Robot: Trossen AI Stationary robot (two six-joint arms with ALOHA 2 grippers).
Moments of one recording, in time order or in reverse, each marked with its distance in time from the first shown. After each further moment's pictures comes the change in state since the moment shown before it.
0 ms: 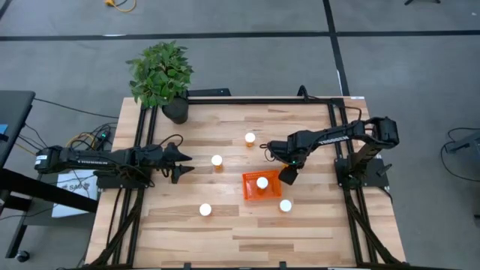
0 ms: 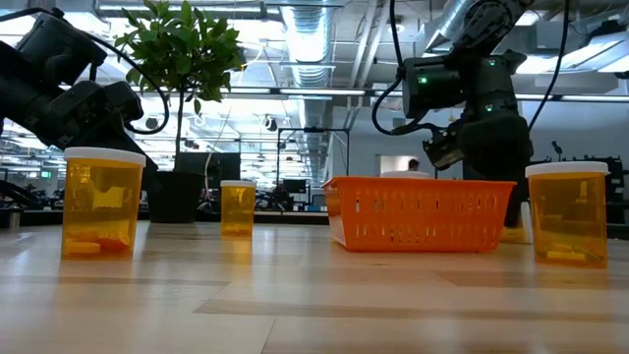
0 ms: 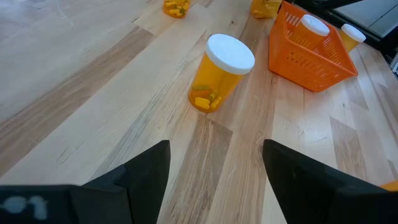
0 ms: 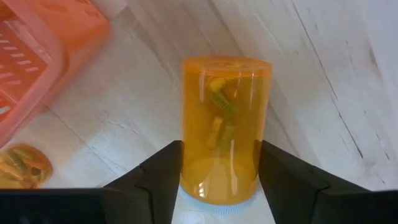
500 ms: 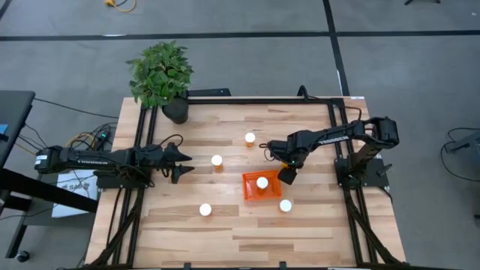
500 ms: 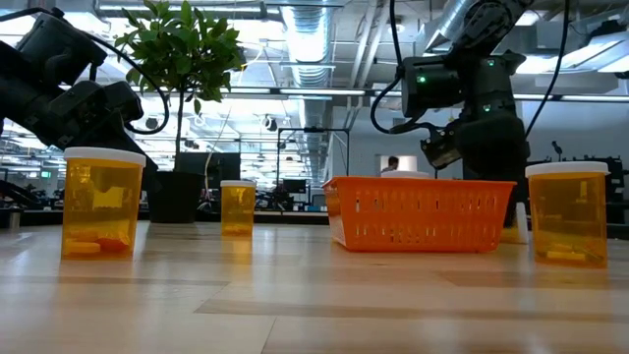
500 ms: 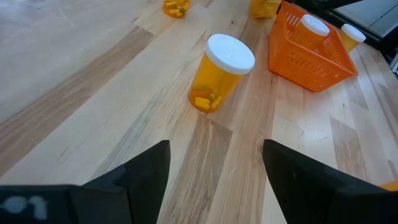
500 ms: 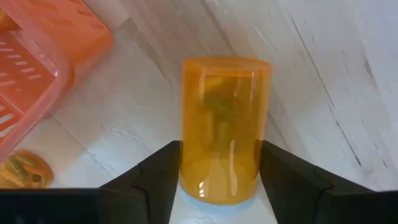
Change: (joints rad) left arm 0.000 0.000 0.000 0.000 0.000 0.000; right arm -0.002 0.000 0.000 0.017 0.011 0.000
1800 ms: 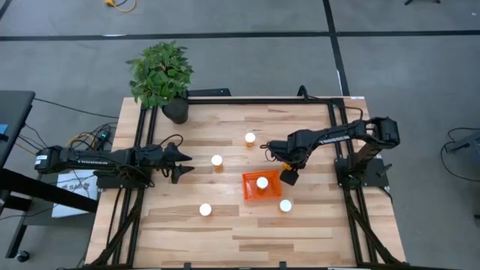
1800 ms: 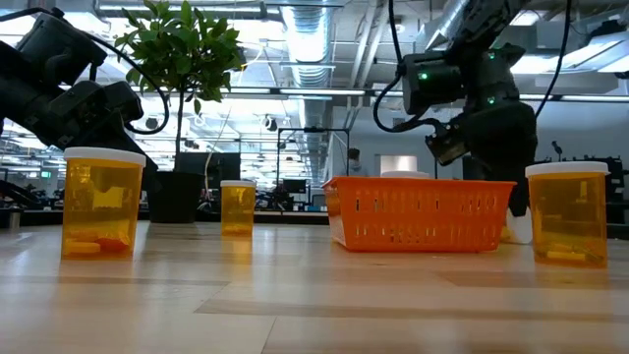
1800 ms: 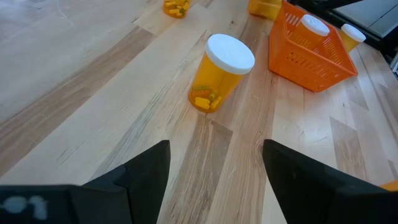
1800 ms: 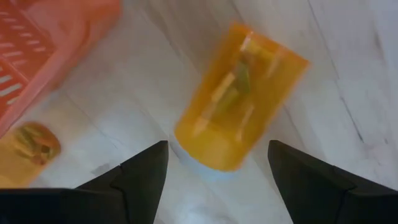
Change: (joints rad) left arm 0.000 0.000 0.000 0.000 0.000 0.000; right arm 0.007 -0.008 0.023 -0.078 -0.037 -0.021
